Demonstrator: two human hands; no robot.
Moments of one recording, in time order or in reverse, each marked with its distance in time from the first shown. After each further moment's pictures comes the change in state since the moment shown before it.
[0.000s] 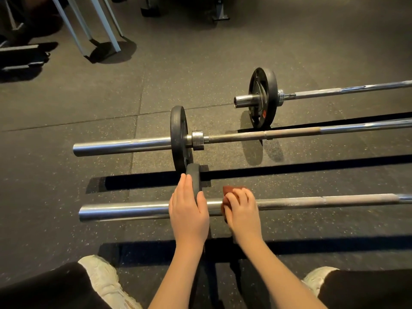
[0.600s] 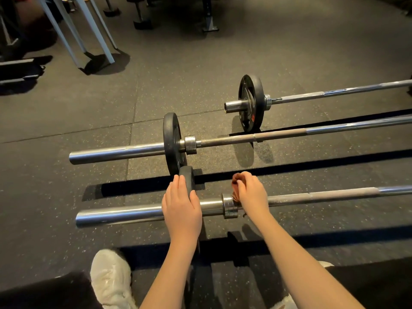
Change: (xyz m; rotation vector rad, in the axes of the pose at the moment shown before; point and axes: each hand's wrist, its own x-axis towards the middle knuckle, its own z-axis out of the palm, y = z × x) left_hand 0.001 0.000 -0.001 0.131 -0.022 0.021; right_hand 0.050 0.030 -0.040 0.342 -0.095 0.375
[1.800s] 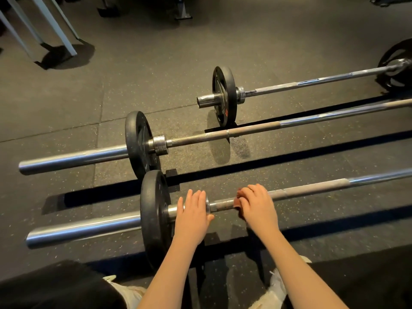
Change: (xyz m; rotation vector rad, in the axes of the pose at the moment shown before) left_hand -0.001 0.036 0.076 0.441 -0.622 0.333; right_hand -0.022 0.094 -0.037 -0.344 0.039 -0.140
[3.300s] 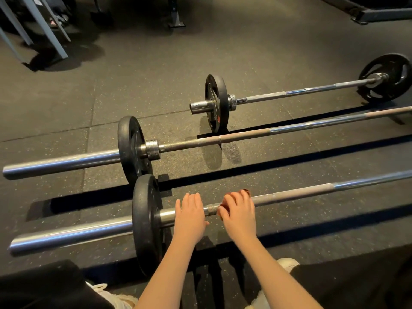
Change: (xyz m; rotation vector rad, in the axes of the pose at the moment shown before) left_hand 0.015 0.016 0.000 0.097 0.010 -0.005; right_hand -0.006 -0.025 0.012 -0.009 0.013 0.053
